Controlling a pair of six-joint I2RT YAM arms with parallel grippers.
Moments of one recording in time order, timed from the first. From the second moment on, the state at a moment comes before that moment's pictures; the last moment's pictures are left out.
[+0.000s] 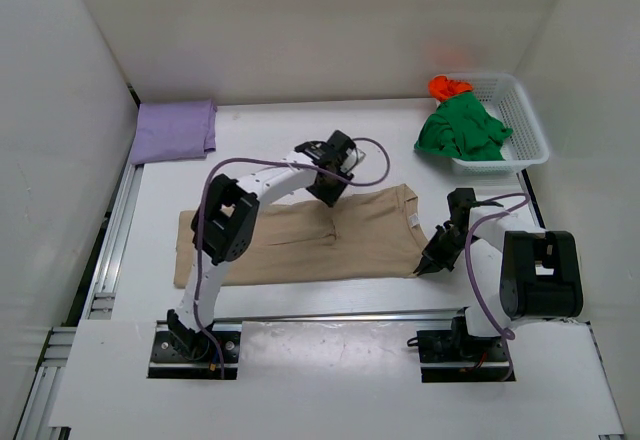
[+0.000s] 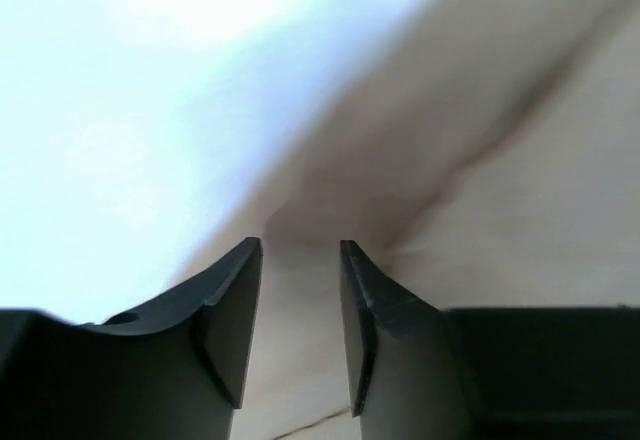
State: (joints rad) left arm -0.74 2.19 1.79 -0.74 -0.08 0.00; right arm 0.05 1.48 0.68 -0.76 -0.31 0.65
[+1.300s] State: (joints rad) left arm 0.32 1.81 1.15 -0.73 -0.06 -0.01; right arm 0.16 2.17 1.70 -0.95 -0.13 0.67
